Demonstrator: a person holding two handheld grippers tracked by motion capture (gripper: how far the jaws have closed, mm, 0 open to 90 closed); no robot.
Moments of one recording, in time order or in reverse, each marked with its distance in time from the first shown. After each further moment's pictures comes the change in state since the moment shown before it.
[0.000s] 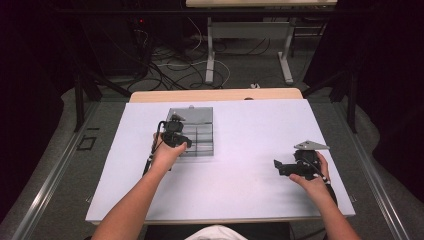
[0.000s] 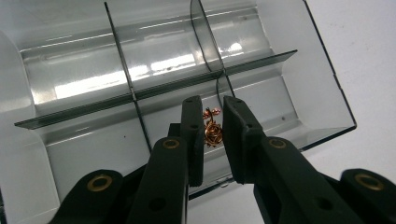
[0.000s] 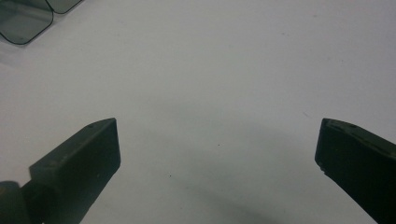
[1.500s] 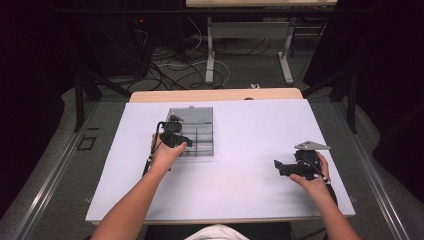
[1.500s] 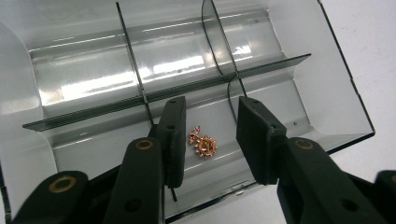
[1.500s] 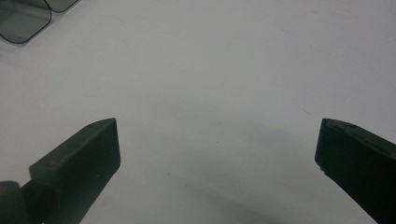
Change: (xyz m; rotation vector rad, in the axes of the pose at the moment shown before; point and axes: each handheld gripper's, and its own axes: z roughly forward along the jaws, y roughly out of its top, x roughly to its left) left arm 0.005 -0.001 0.003 -0.033 0.008 -0.029; right arm -0.002 -0.002 0.001 0.003 0.001 0.010
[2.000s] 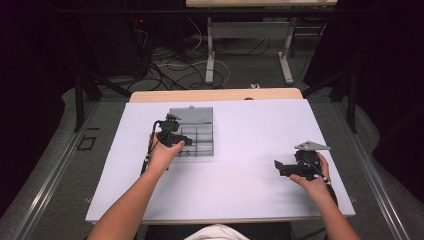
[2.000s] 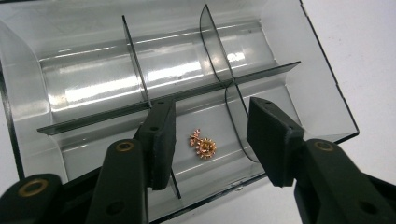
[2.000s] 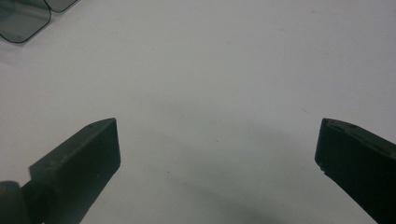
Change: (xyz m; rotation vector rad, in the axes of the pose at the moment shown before) left arm 0.005 0.000 -0.009 -0.031 -0.029 0.018; right arm 0.000 -0.001 -0.001 -0.002 -0.003 -0.003
